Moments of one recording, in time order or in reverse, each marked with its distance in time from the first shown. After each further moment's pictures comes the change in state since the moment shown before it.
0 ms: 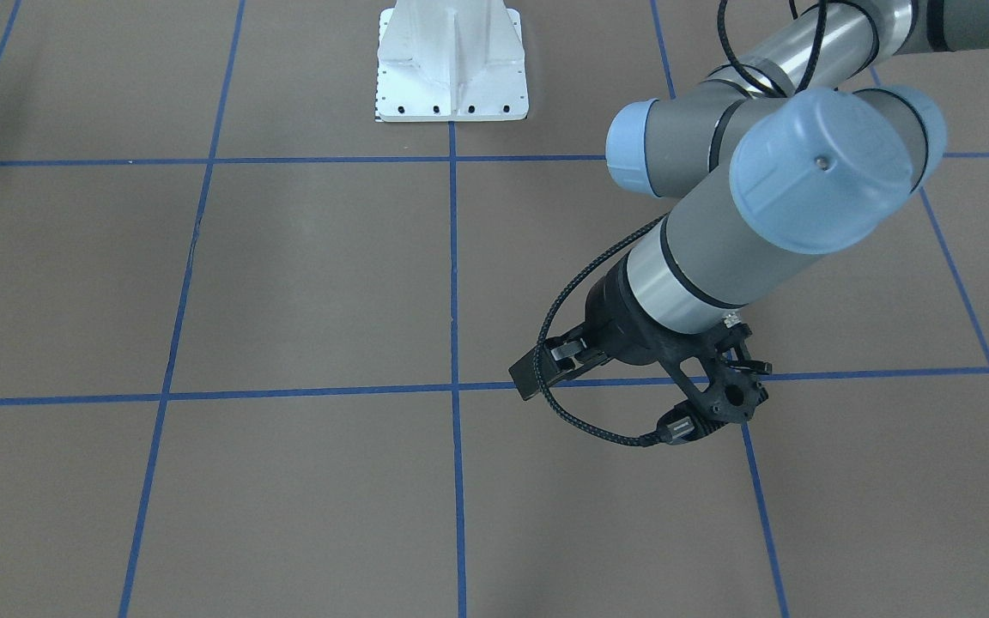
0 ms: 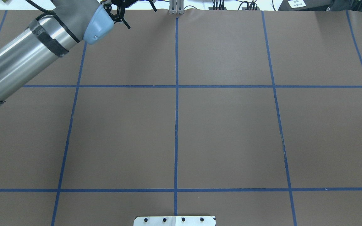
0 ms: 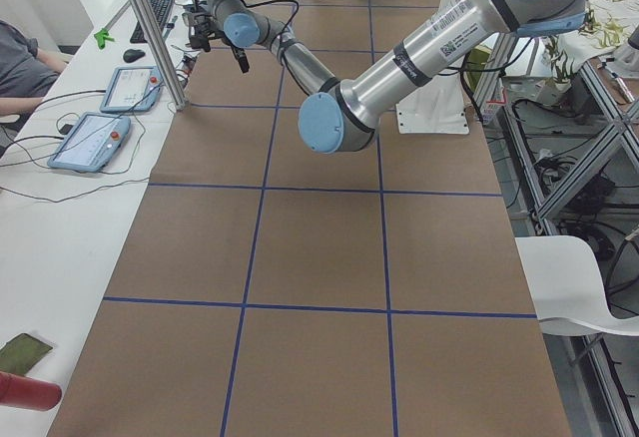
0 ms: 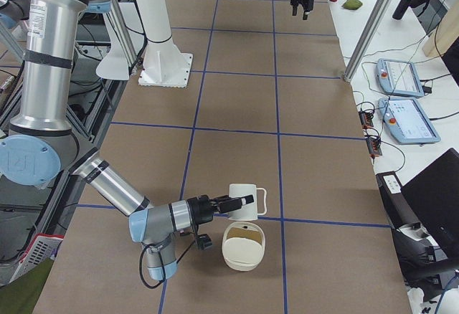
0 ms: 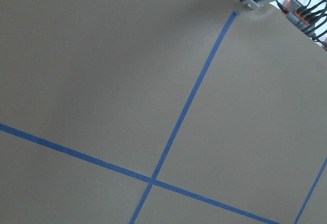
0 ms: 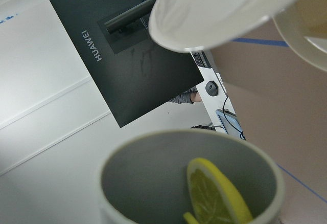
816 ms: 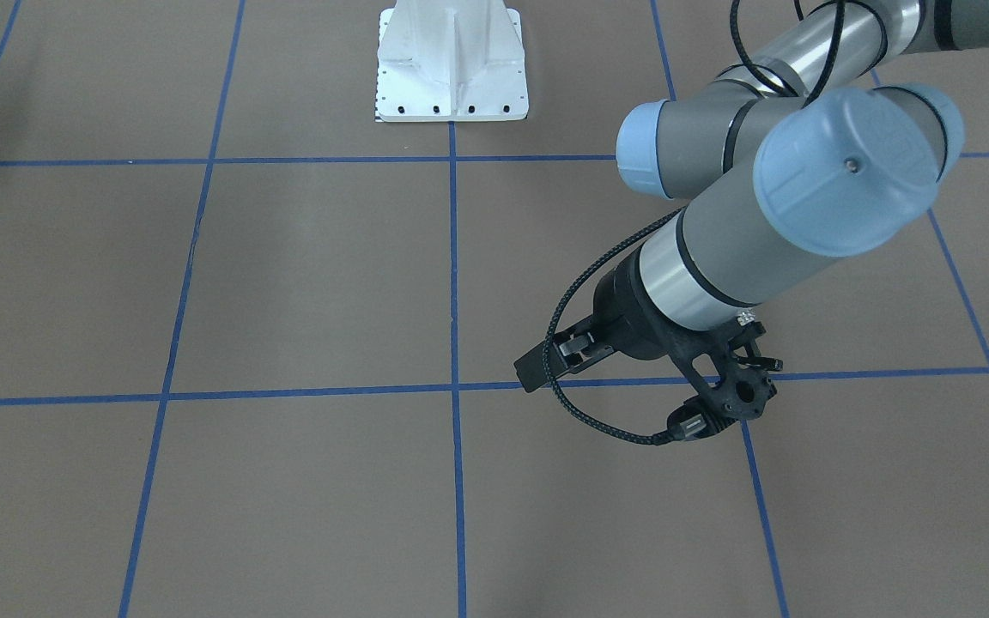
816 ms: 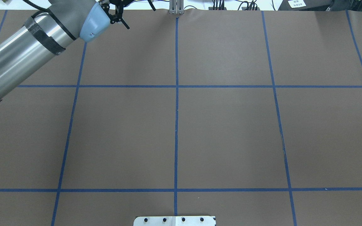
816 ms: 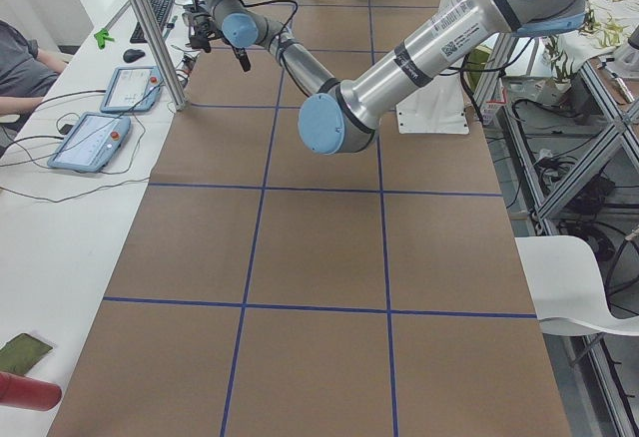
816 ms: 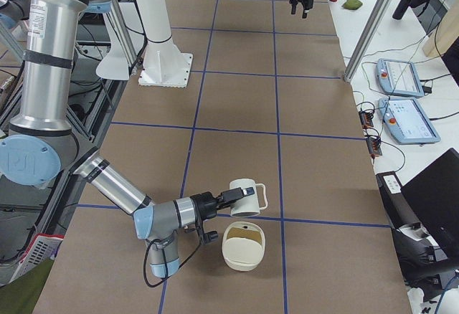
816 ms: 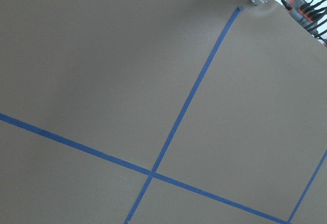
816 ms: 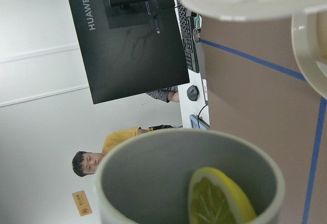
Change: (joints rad) left arm -0.013 0.009 -0.006 0.000 -0.058 -0.030; right arm -0.005 -0.002 0.016 -0.038 0.088 -0.303
